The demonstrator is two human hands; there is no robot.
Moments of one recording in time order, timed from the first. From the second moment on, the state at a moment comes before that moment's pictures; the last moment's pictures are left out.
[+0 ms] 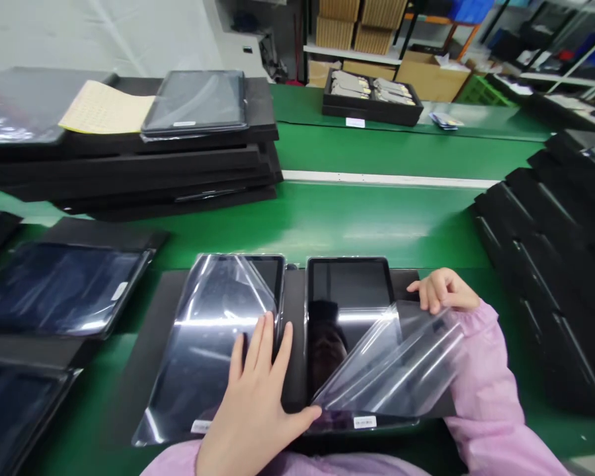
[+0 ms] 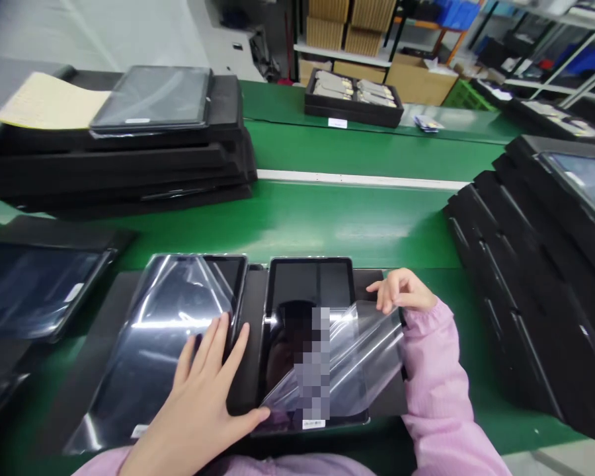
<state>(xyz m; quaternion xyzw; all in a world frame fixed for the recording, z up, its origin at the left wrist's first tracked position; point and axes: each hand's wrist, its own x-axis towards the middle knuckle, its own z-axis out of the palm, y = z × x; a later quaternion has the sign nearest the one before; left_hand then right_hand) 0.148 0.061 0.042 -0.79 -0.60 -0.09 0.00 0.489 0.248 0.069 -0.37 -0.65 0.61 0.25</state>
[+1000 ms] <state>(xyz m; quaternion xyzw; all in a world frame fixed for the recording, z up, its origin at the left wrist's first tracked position) 0.139 0.070 0.051 -0.78 -0.61 -0.09 -0.10 0.347 0.271 0.110 -0.52 -0.37 0.71 0.30</state>
